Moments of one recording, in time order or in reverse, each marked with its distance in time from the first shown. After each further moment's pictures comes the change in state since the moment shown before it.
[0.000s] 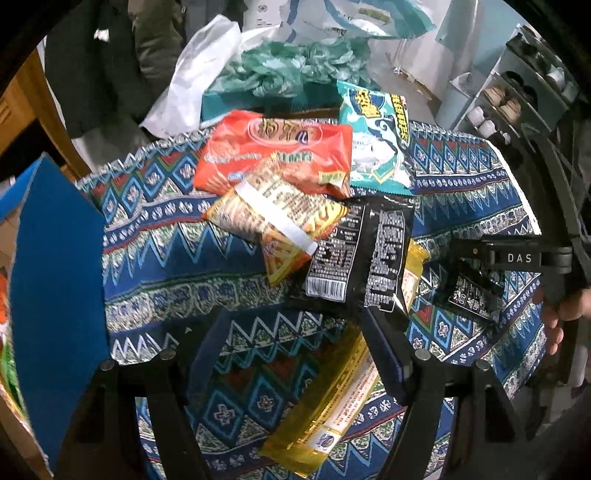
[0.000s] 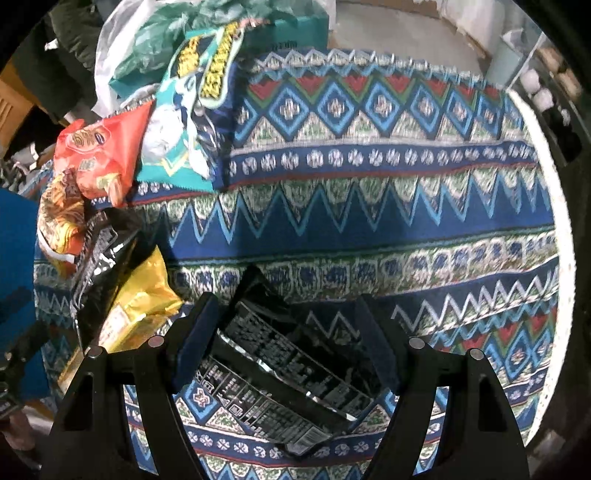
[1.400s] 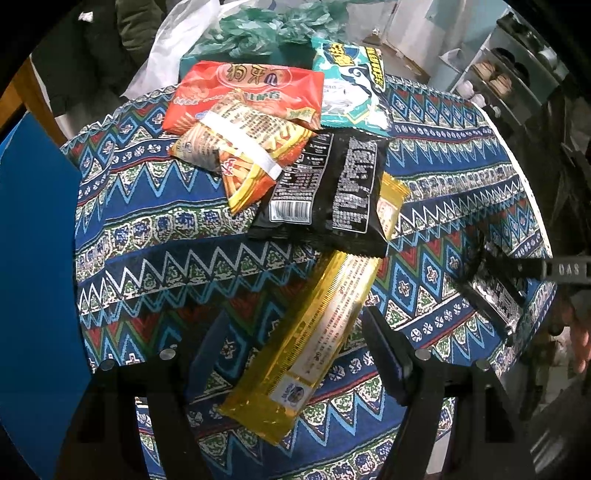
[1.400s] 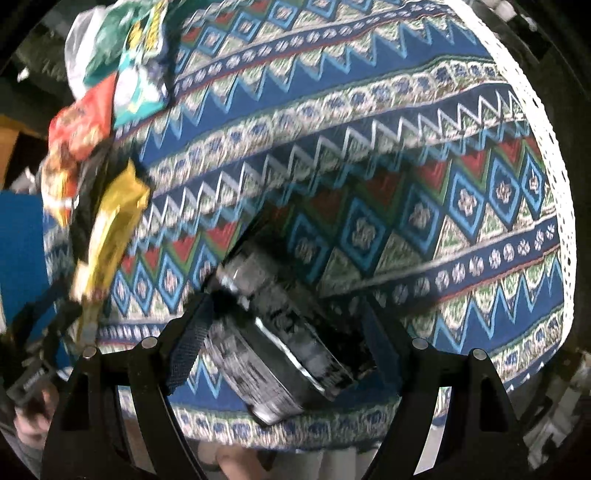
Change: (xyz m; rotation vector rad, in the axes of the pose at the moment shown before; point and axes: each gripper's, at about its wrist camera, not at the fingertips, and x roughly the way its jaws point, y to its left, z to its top) left arm 0.011 -0.019 -0.041 0.034 0.088 -0.032; right arm -0.033 -0.081 -0.124 0.190 0.139 0.035
